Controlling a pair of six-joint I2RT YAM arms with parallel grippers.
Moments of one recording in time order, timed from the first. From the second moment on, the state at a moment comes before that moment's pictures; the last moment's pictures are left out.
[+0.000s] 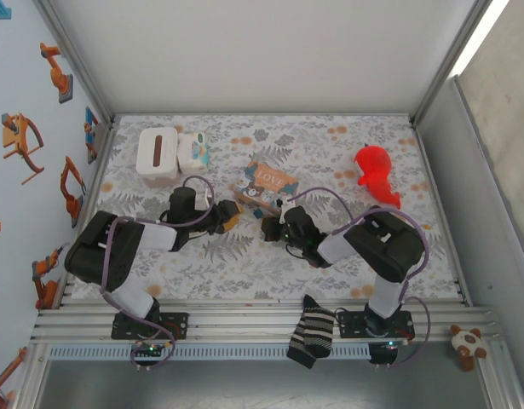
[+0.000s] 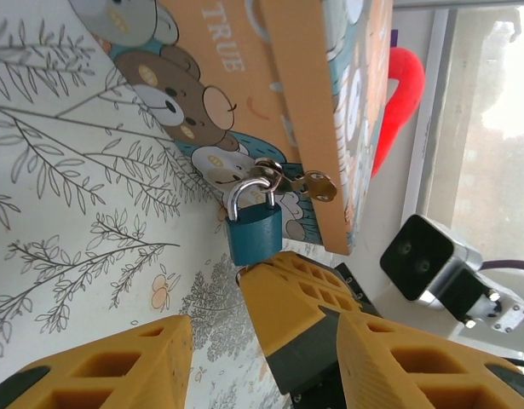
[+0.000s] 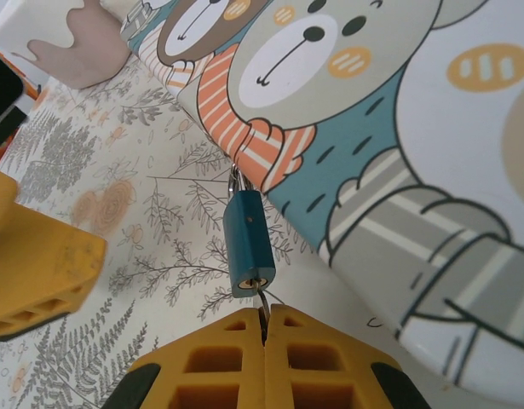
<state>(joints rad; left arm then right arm) -0.44 1.65 0.50 0.59 0.72 -1.15 0.80 1.80 0.55 0.78 -0.06 0.68</state>
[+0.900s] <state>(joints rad) -0.50 1.87 0.52 0.88 0.69 -1.30 0.82 1.80 0.57 0.73 -0.06 0.77</state>
